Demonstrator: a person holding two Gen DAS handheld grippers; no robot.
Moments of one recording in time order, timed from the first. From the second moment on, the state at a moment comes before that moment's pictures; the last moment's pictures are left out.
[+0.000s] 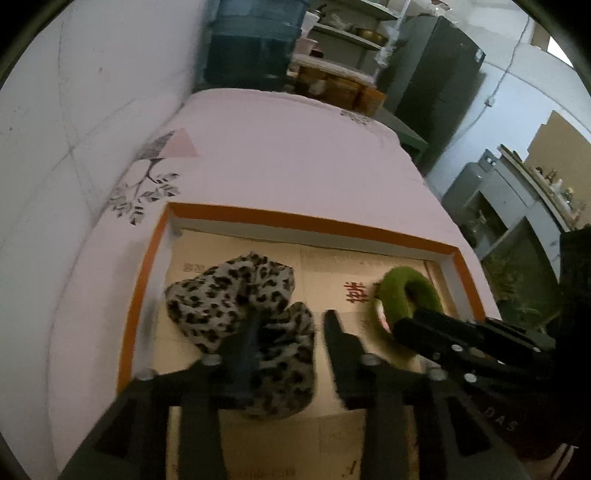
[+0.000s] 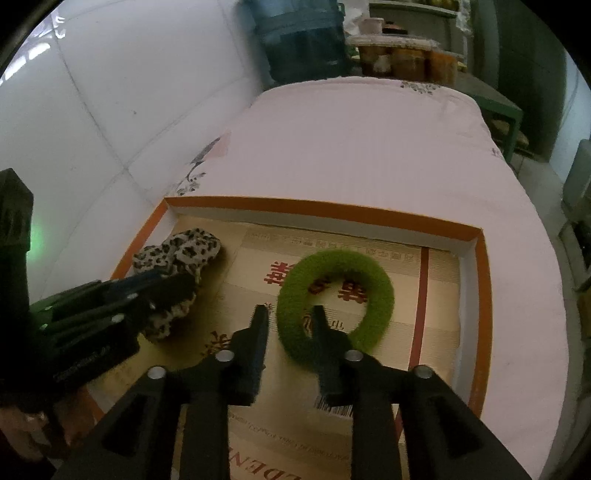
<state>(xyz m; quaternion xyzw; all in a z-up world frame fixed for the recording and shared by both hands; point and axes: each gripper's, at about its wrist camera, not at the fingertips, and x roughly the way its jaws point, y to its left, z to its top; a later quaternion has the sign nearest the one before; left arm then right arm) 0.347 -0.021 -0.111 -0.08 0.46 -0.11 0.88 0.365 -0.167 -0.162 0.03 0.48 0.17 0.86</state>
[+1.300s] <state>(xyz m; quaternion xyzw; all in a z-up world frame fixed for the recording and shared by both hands) 0.226 -0.015 -0.006 -0.04 0.34 -0.09 0.94 0.252 -0.177 -0.076 0.04 0.40 0.13 0.91</state>
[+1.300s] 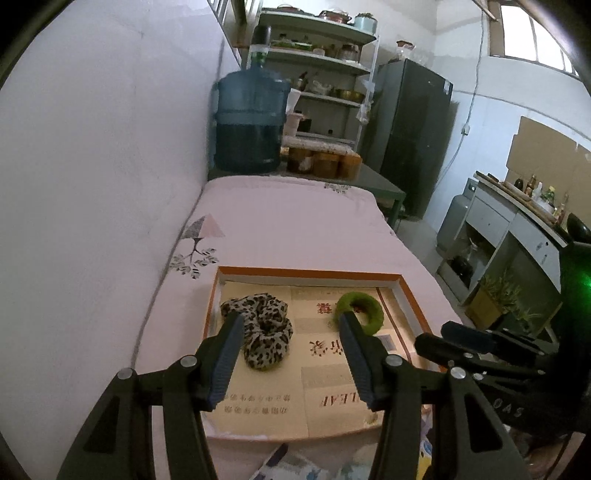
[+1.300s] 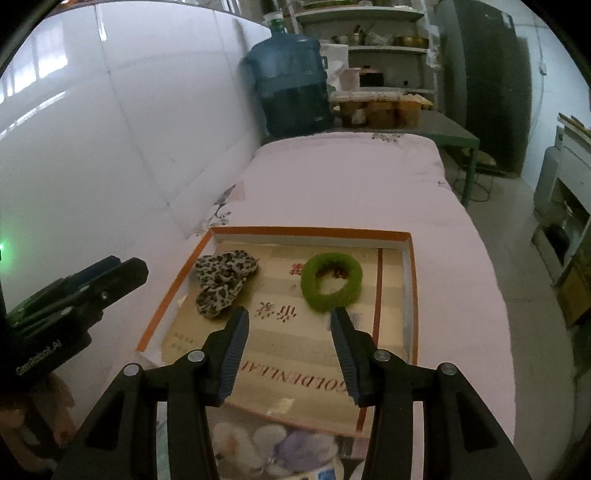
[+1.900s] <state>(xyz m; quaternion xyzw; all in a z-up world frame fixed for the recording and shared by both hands) 0.134 -0.004 0.025 -0.04 0.29 -0.09 0.95 0.152 -0.172 -0.048 0.05 0.37 0.13 0.92</state>
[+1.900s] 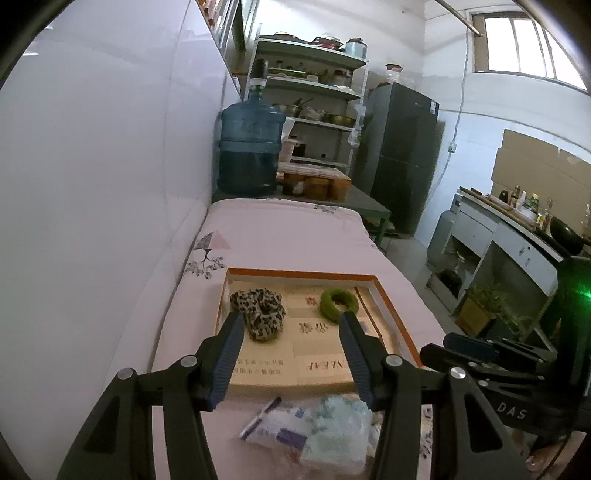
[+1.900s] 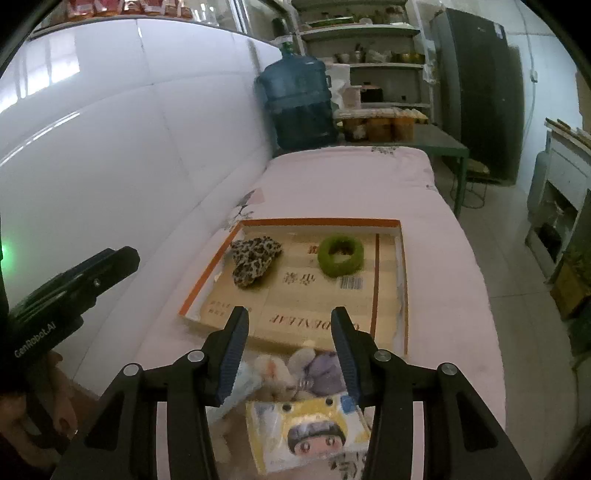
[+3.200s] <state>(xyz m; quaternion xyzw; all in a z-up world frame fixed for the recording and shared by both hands) 0.004 -0.015 -0.030 -0.04 0.29 -0.15 0.94 0.023 -0.170 -0.102 0.02 0.38 0.11 0.92</state>
